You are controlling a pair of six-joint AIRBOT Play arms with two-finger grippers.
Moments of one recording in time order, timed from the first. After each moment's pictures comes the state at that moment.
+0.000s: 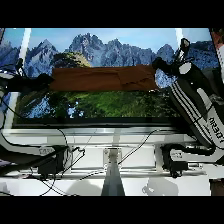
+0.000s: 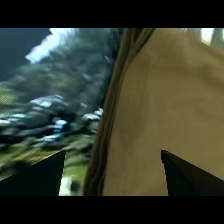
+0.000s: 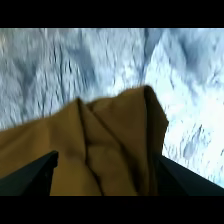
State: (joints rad) left arm 0.44 -1.62 1.10 0.84 -0.92 -1.02; right arm -0.01 -1.44 1.04 -1.08 0.49 1.49
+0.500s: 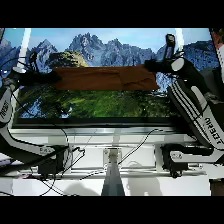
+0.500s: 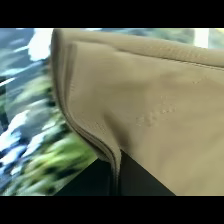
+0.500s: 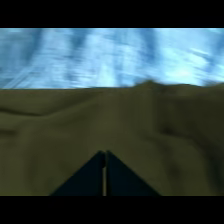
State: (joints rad) left arm 0.30 -1.69 1.19 0.83 -0.86 -0.88; right arm 0.14 -1.46 1.14 -1.08 0.57 1.36
